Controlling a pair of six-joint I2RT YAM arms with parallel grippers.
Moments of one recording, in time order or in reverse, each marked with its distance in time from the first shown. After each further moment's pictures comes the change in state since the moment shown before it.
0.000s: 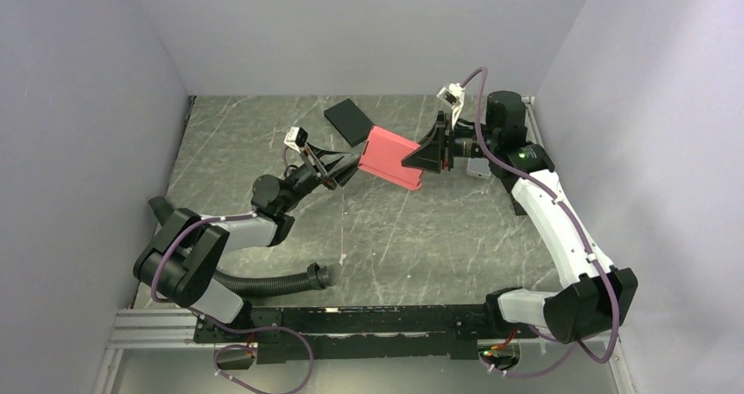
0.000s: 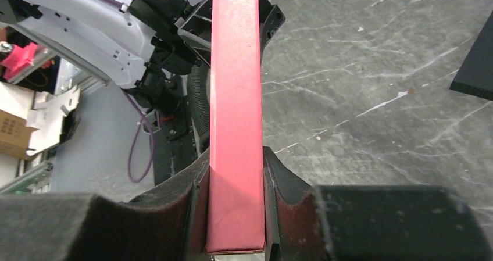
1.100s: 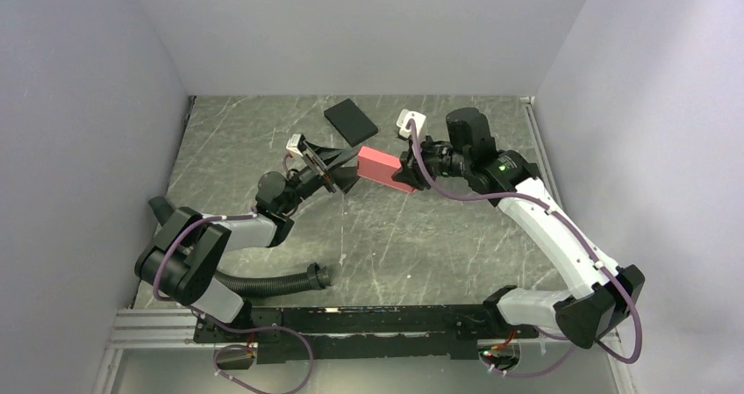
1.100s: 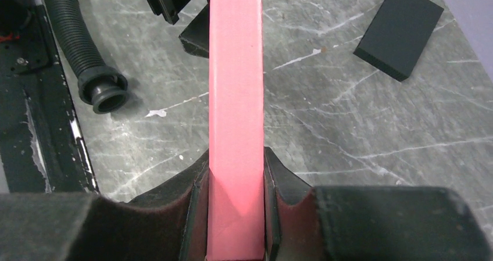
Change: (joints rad) left arm 0.010 0.011 -0.016 -0.145 -0.045 -0.022; right arm 0.288 -0.023 0.045 -0.241 0.564 -0.451
